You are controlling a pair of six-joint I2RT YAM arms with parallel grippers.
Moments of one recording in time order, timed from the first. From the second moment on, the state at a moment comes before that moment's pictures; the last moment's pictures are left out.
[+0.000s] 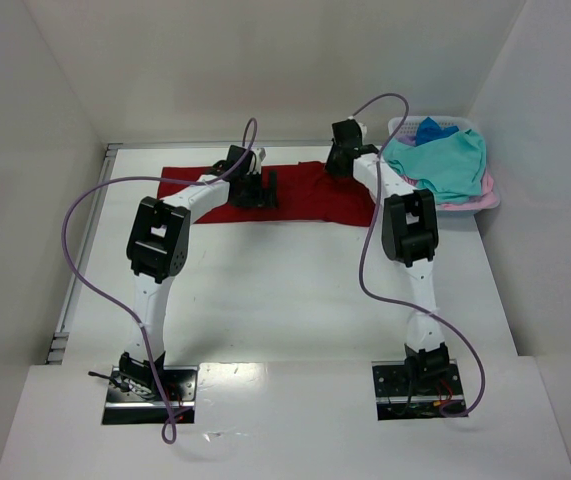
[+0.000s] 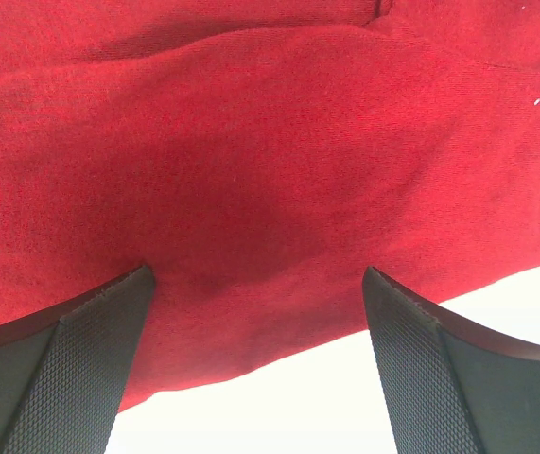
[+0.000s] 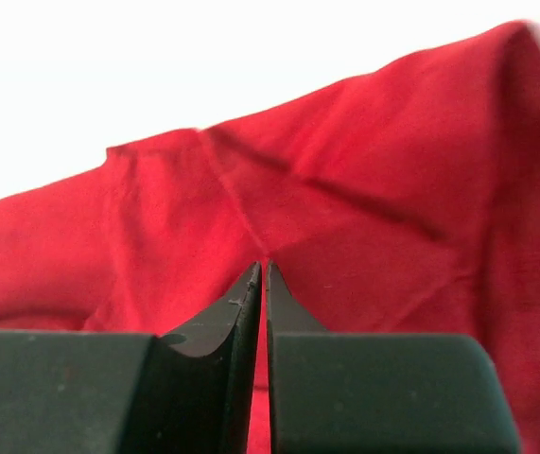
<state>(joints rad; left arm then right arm) -0.34 2.26 1.75 -0.36 0.17 -0.29 0.26 2.41 2.06 -0.43 0.11 0.54</state>
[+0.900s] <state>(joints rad) -0.33 2.26 1.75 -0.36 0.18 -0.29 0.26 2.50 2.27 -0.50 0.46 0.41</state>
